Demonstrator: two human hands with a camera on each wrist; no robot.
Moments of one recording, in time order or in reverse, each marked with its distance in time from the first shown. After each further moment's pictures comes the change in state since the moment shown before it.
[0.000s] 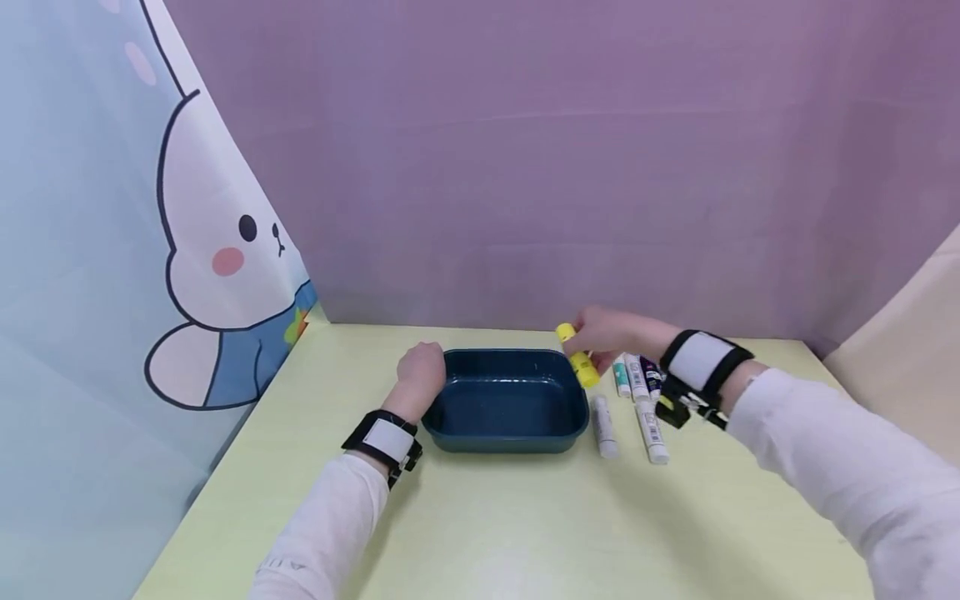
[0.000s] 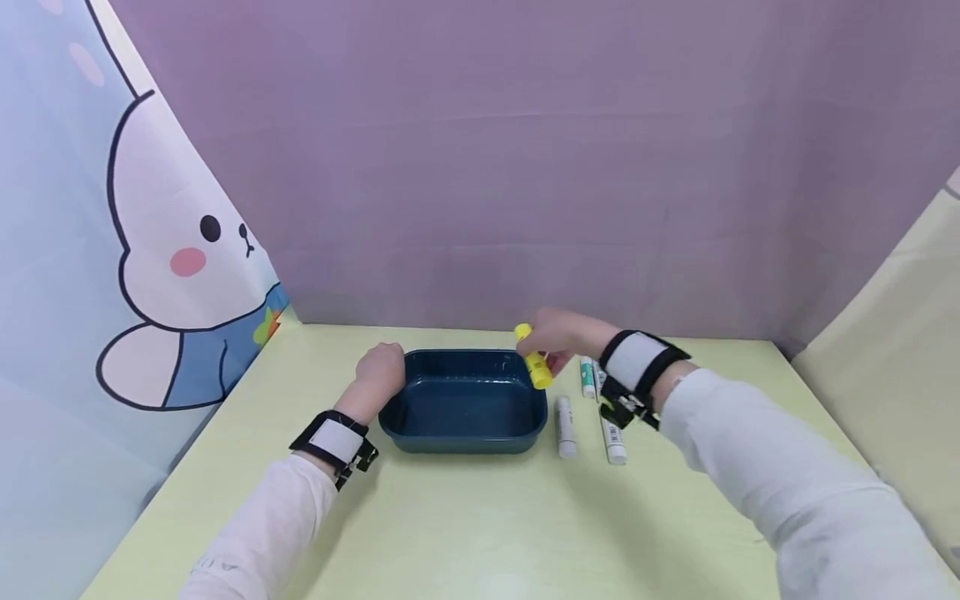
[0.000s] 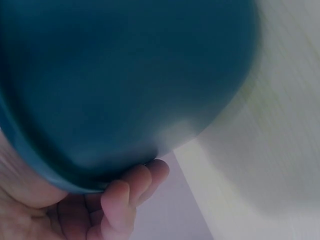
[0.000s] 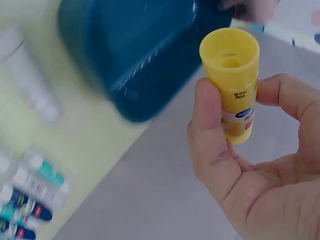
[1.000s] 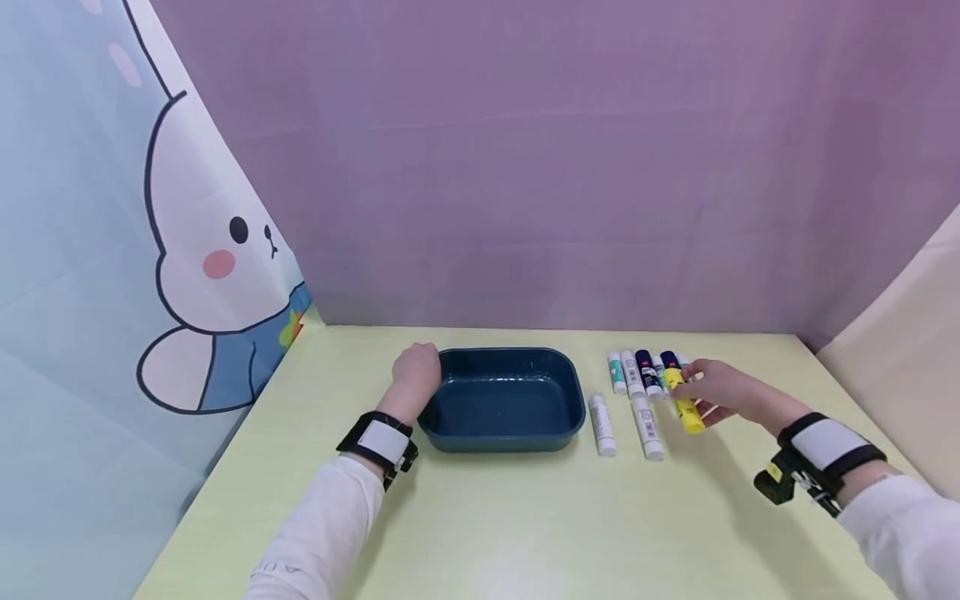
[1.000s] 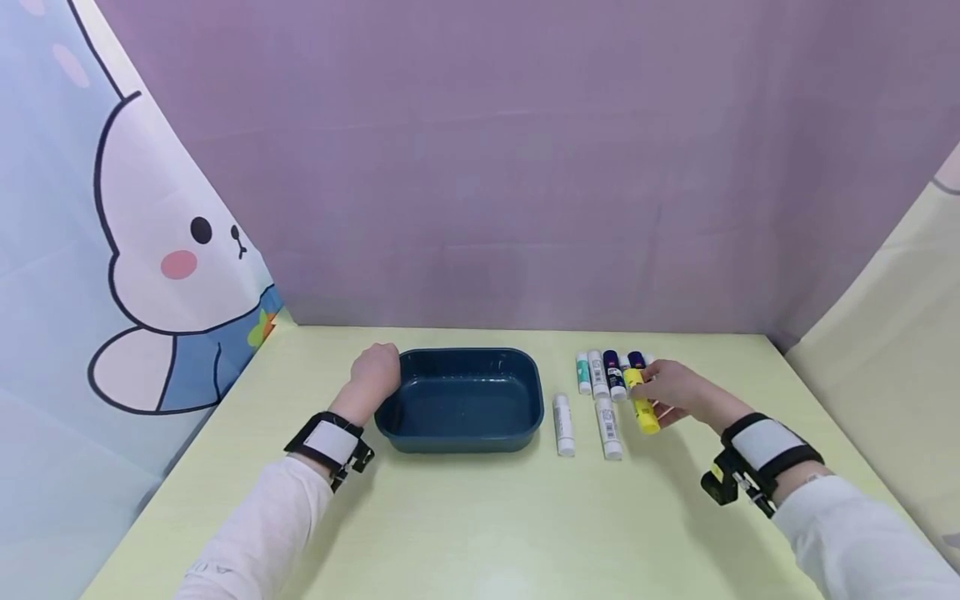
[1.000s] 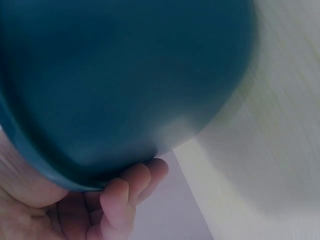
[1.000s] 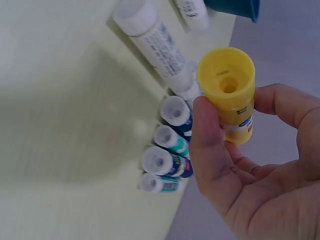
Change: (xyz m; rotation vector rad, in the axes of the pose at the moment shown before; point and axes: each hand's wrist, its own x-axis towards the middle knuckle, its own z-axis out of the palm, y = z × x) left_hand -0.002 -0.009 -0.003 0.006 0.019 0.021; right_hand -0.040 0.168 0.006 0.235 0.135 0.147
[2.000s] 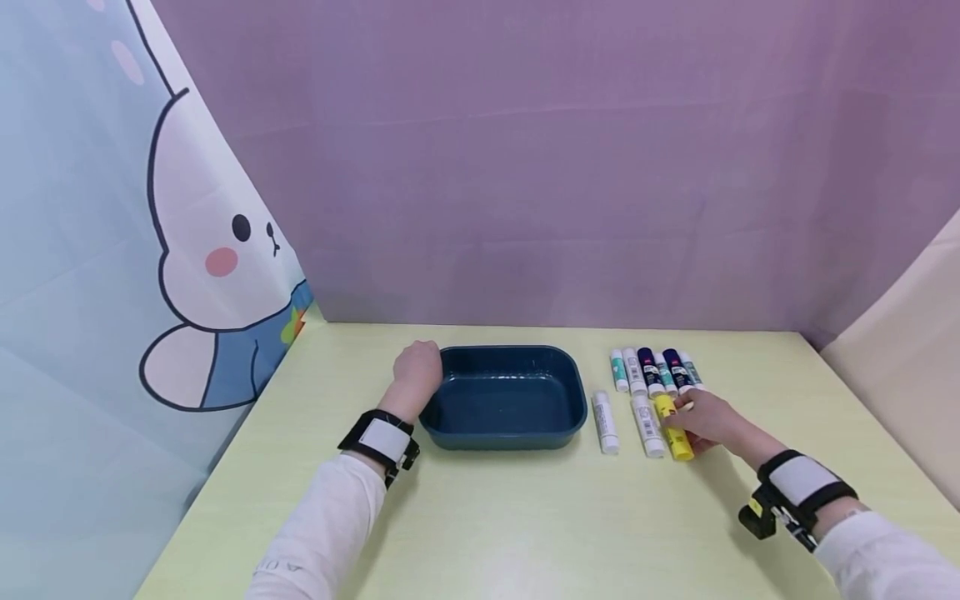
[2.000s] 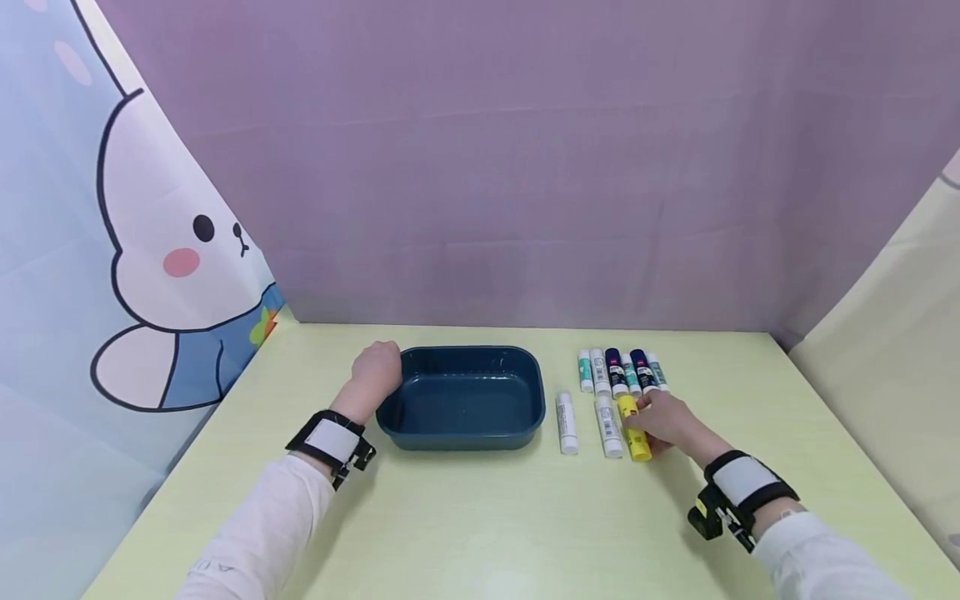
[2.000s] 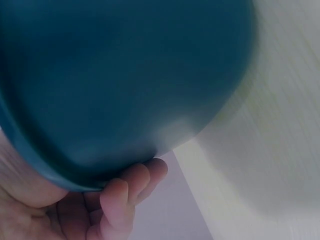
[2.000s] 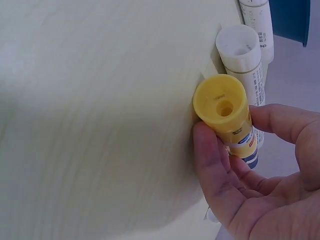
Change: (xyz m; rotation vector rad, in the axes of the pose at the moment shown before) left_hand -0.001 0.000 0.000 -0.009 0.008 -0.012; right_hand 0.019 0.036 0.044 -0.051 0.121 0.060
